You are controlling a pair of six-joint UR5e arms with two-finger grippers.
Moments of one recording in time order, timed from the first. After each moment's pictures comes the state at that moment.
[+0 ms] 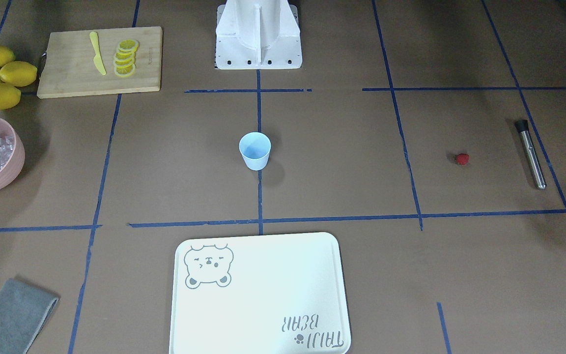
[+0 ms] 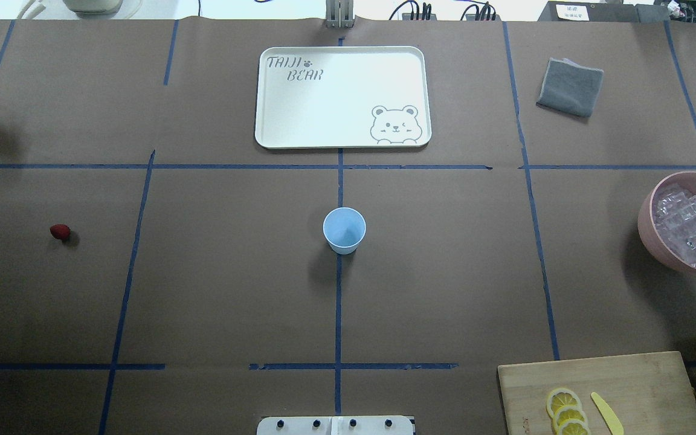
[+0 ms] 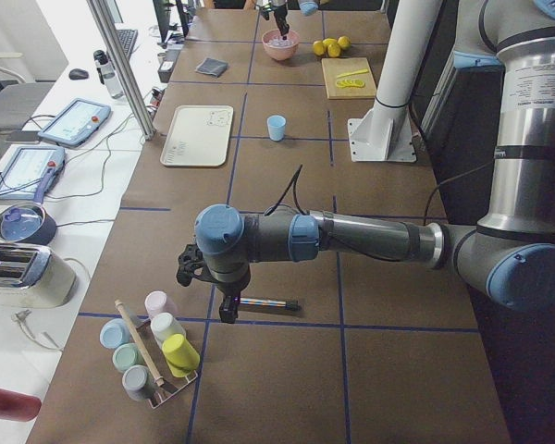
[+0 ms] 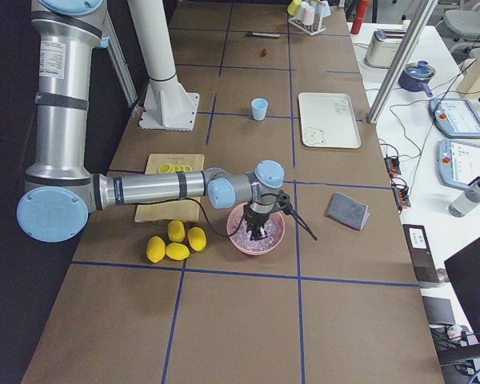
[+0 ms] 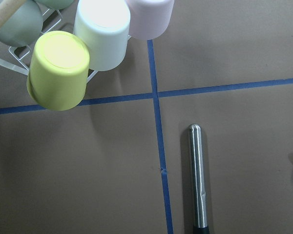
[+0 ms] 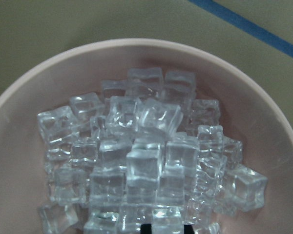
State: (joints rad) left arm -1.65 -1.58 -1.69 -1.41 -2.41 0.19; right arm 1.16 -1.68 1.74 -1.44 2.25 -0.02
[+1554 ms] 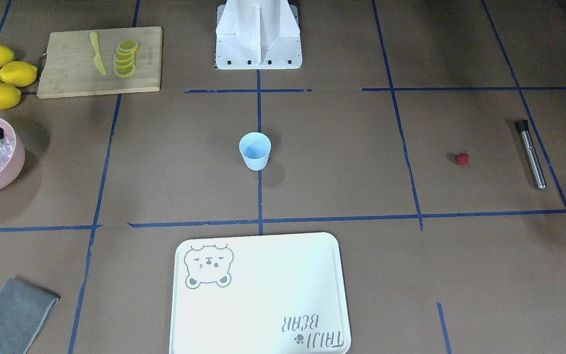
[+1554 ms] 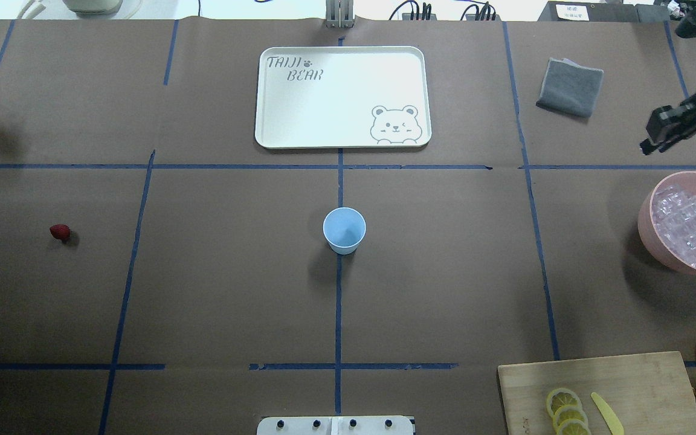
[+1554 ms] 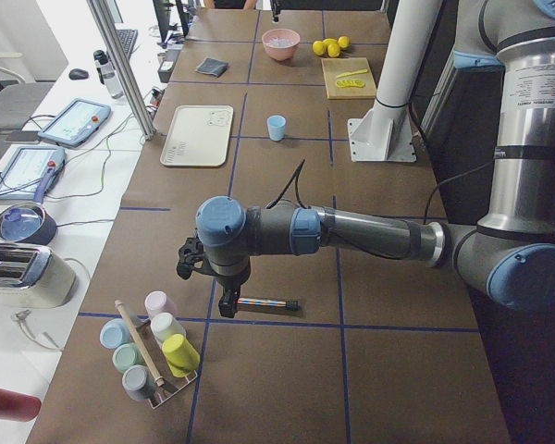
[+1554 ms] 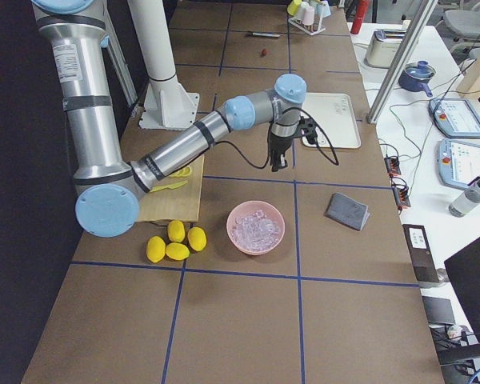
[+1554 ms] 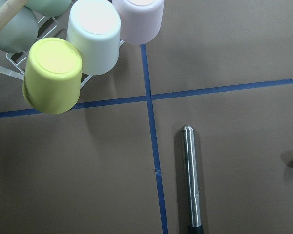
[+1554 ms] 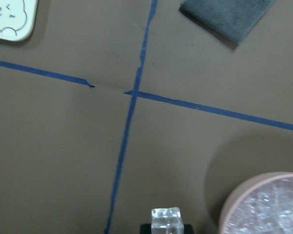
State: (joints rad) left arm -1.65 -1.56 -1.73 -1.40 -2.41 0.19; right arm 1.15 -1.29 2.02 -1.91 2.34 0.38
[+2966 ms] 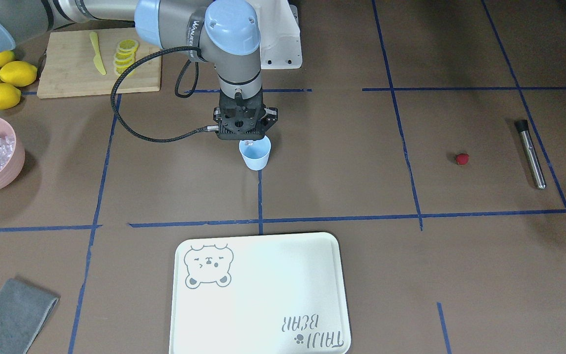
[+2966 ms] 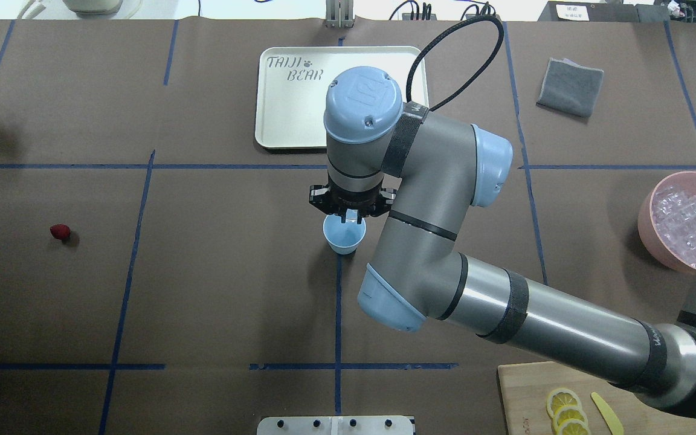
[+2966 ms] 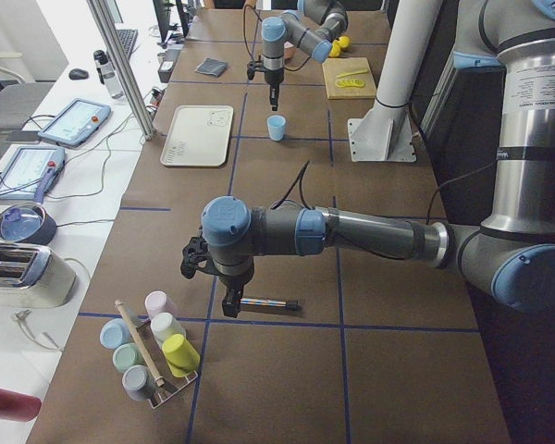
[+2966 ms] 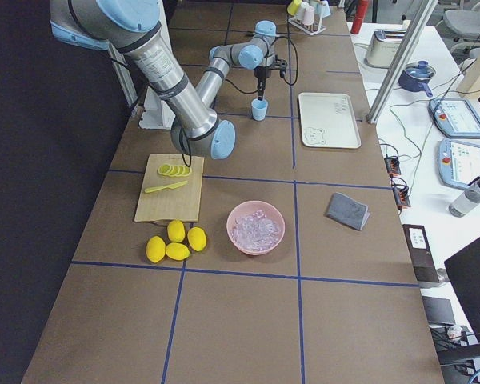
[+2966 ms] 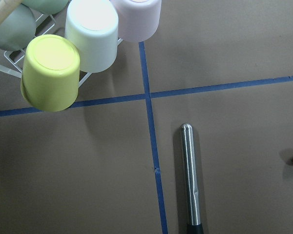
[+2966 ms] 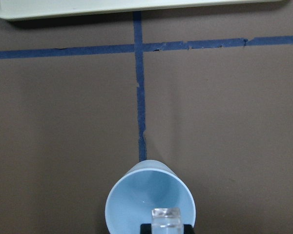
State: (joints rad) left arm -1.64 -1.56 -1.74 -1.41 -2.41 0.19; right arm 0.54 -0.72 1.62 -1.76 1.95 1.22
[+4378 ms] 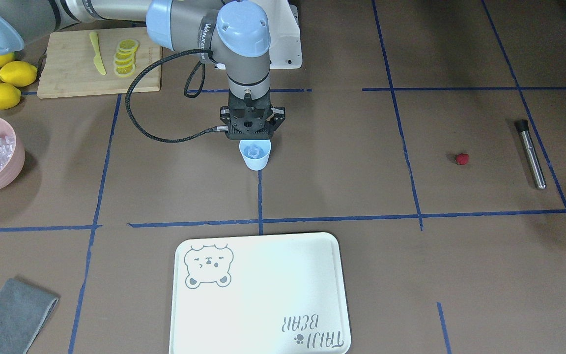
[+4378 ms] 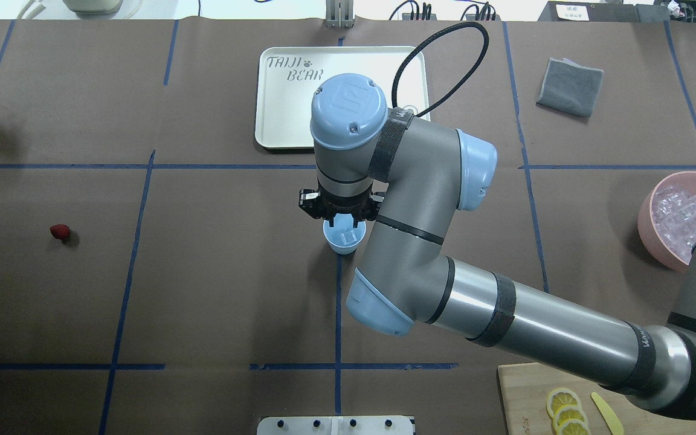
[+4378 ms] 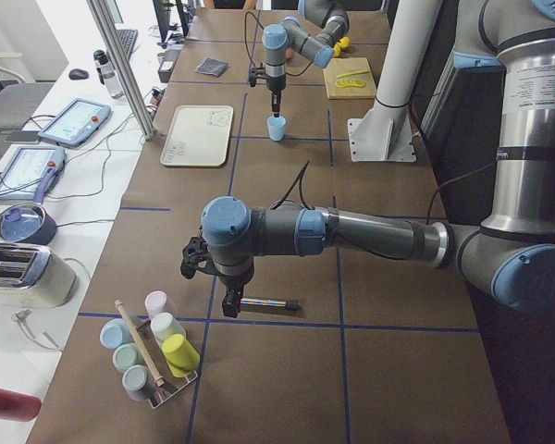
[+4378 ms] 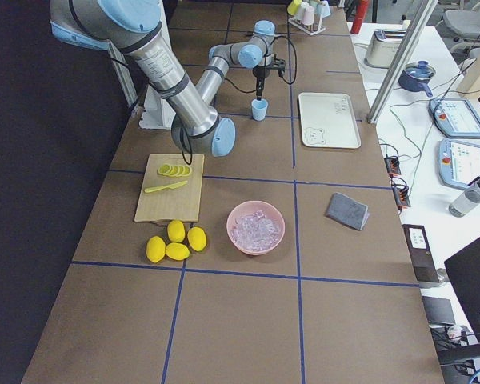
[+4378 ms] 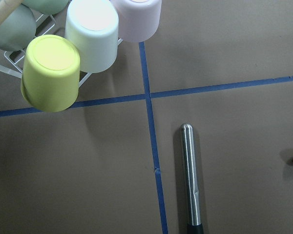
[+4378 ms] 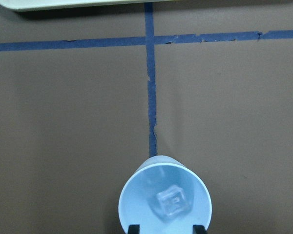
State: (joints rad) left arm -1.64 -1.56 -1.73 -1.41 -2.41 0.19; right arm 0.53 -0.69 1.59 -1.75 1.95 1.22
